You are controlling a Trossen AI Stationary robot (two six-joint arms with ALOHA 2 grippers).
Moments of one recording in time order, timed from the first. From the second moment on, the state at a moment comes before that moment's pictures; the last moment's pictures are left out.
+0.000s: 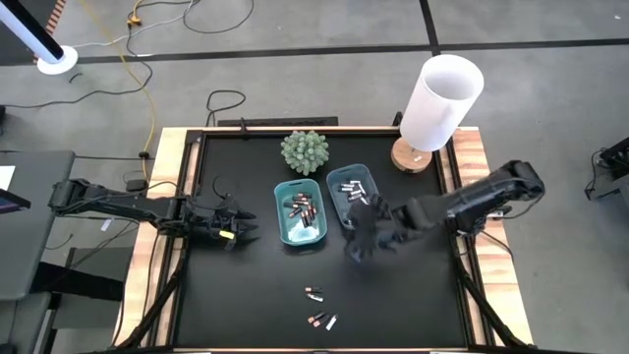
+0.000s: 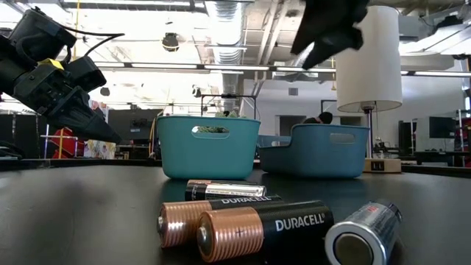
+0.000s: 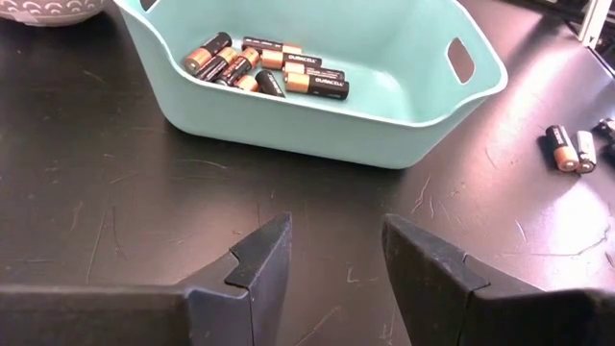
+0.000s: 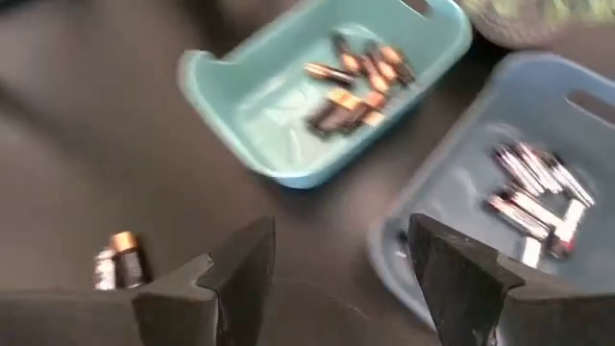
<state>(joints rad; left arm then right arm) -0.01 0.63 0.01 0.16 -0.10 -0.27 0.25 1.50 1.22 -0.73 0.42 0.74</state>
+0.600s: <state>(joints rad) -0.01 0.63 0.01 0.16 -0.10 -0.27 0.47 1.86 1.22 -0.36 0.47 0.76</state>
